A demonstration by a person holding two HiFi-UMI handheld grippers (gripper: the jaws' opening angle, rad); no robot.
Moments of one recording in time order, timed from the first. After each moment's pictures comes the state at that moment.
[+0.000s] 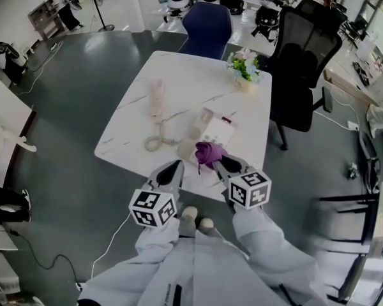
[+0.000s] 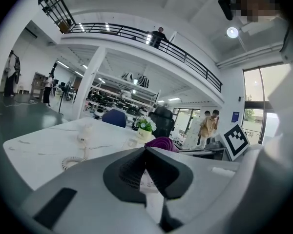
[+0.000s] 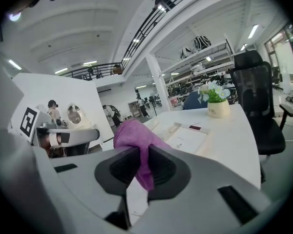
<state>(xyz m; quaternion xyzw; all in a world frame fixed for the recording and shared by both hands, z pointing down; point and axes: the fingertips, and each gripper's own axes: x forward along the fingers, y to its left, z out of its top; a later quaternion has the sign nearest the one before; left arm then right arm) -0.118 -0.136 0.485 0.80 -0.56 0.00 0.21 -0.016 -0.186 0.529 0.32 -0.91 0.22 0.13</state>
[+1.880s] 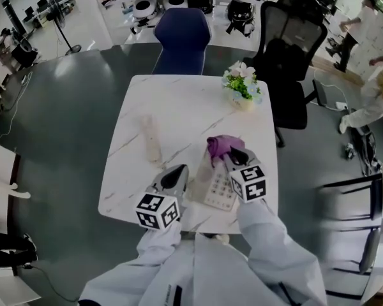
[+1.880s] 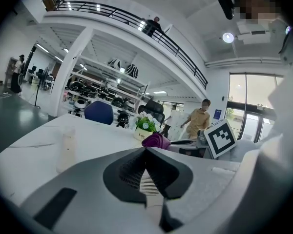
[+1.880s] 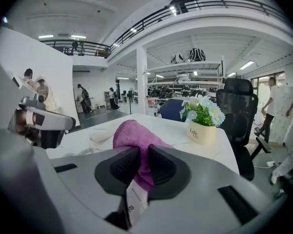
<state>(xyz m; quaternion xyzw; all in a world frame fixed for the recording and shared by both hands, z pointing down) -0.170 -0.292 0.504 0.86 -0.45 0.03 0.23 -0.040 -0.357 0.543 0.47 -0.85 0.12 0.22</state>
